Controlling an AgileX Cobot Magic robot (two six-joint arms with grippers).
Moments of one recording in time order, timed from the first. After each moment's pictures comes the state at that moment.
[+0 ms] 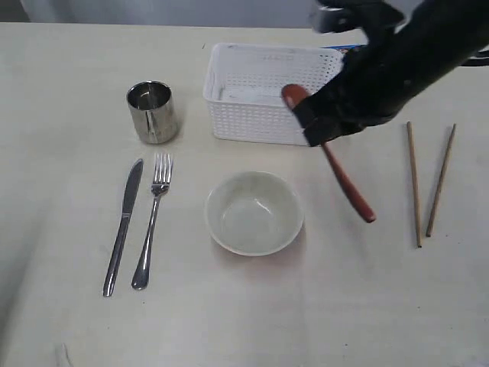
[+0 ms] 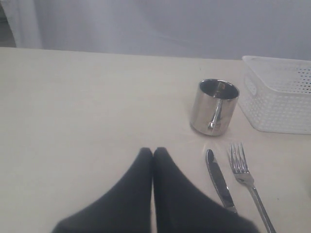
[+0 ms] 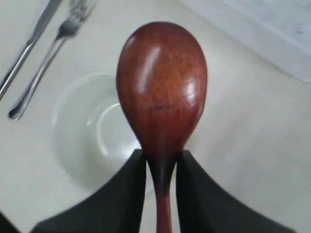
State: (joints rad) left arm -0.15 0.00 0.00 -0.03 0.35 -0.09; right arm 0.45 1.54 -1.07 0.40 0.89 -0.40
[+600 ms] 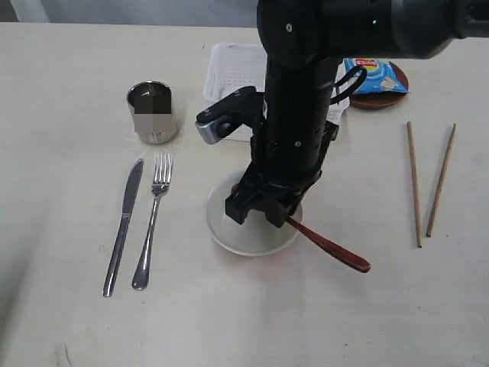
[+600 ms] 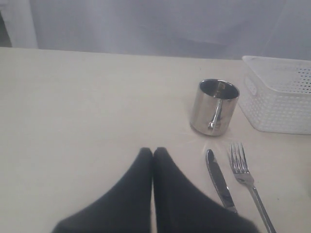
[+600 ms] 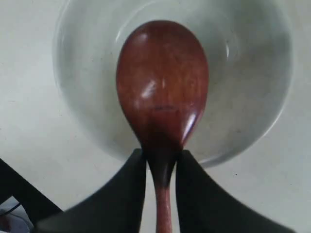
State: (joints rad) left arm -0.15 0.00 0.00 -0.03 0.35 -0.09; right arm 0.76 1.84 -1.28 0.12 1.18 -0.18
